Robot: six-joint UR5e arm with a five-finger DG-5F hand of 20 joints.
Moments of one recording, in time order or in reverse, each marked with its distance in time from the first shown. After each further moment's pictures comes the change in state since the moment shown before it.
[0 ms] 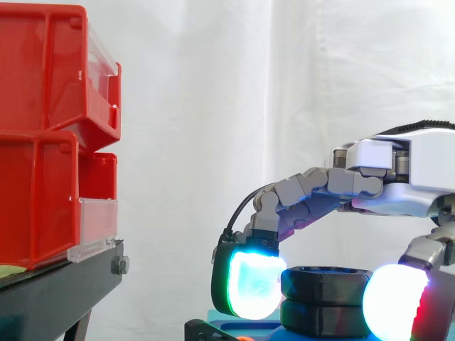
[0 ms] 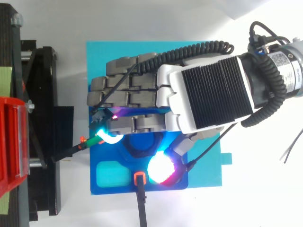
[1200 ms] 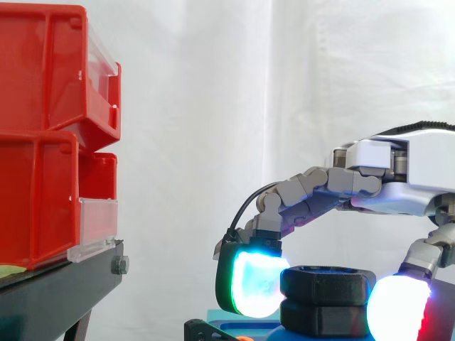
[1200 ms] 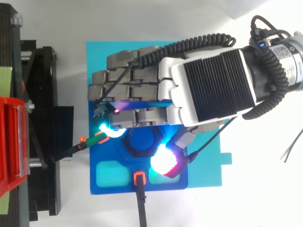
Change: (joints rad) arm -0.012 0.000 0.000 0.005 -0.014 0.000
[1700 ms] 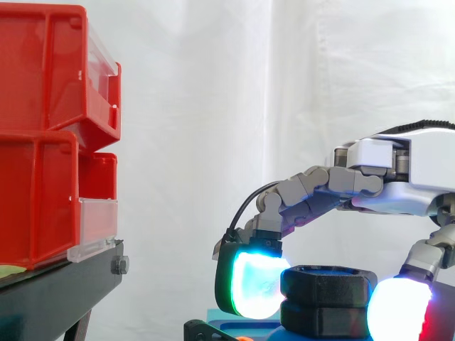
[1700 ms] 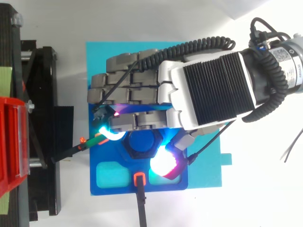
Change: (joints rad) arm 0.005 0.000 0.000 0.000 0.000 0.000
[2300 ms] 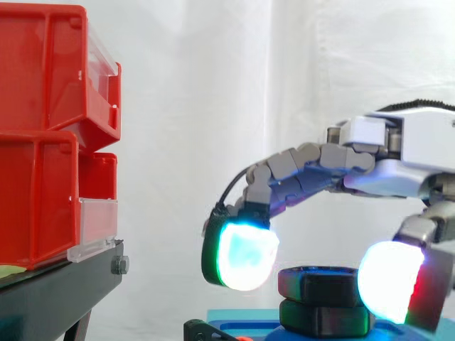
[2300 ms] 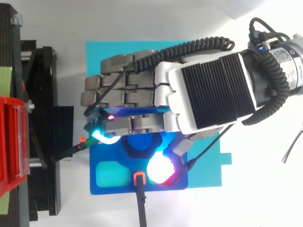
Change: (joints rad) arm 0.005 0.000 0.031 -0.006 0.002 0.006
